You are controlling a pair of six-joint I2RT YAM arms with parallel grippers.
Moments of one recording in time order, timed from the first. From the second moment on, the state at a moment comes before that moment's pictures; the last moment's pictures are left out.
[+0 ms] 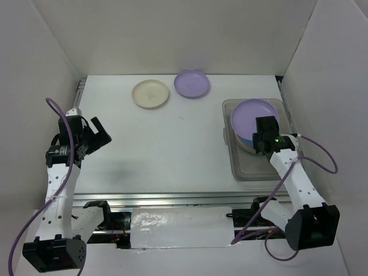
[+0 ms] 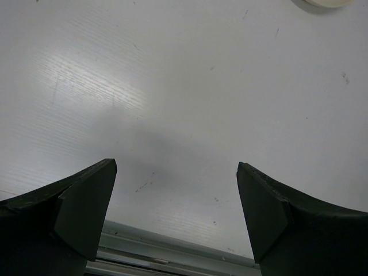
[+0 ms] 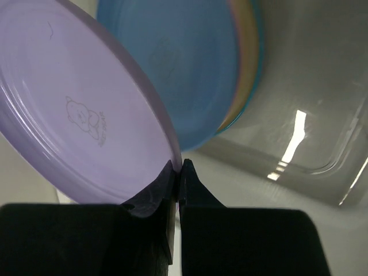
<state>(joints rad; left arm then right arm) 0.13 0.90 0.99 -0.84 -0.02 -0.45 0.13 1.05 0.87 -0.76 0.45 1.58</state>
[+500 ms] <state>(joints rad) 0.10 1.03 0.99 -0.77 0.02 -0.46 -0.18 1.07 0.76 -0.65 0.24 1.35</state>
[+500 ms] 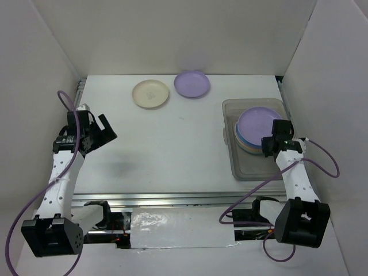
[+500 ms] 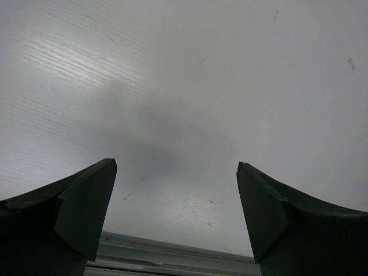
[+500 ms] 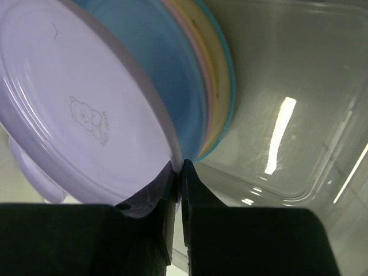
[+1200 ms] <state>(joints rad) 0.04 1.38 1.20 -0.61 0.11 -0.62 -0.08 0.76 0.89 -0.64 0.12 1.23</state>
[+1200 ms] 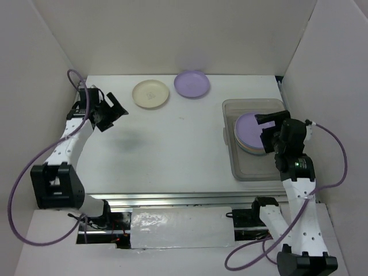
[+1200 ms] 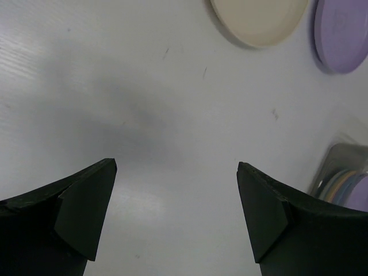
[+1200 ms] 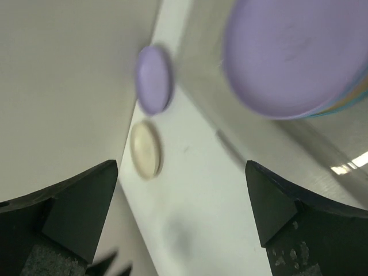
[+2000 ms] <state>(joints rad) 0.04 2.29 1.66 0.00 0.16 -0.92 0.21 0.74 0.82 -0.42 -0.65 0.69</state>
